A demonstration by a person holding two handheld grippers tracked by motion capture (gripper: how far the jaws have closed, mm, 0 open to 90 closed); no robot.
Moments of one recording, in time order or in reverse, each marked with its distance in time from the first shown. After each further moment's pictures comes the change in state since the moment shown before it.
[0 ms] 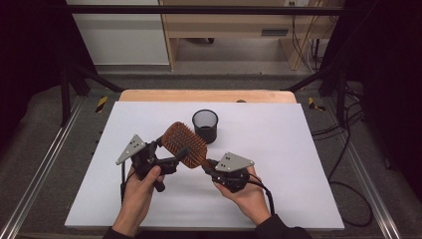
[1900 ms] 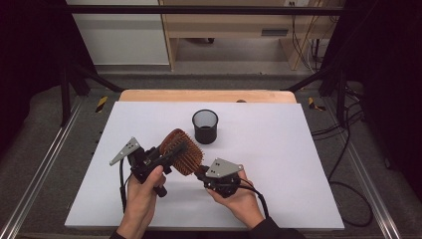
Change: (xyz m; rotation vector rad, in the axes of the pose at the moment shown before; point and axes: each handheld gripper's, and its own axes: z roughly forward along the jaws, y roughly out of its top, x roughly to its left) left arm -0.005 0.000 -0.008 -0.027 -0.041 -0.170; right arm 0.019 -0.003 0.017 0.025 0.035 -0.018
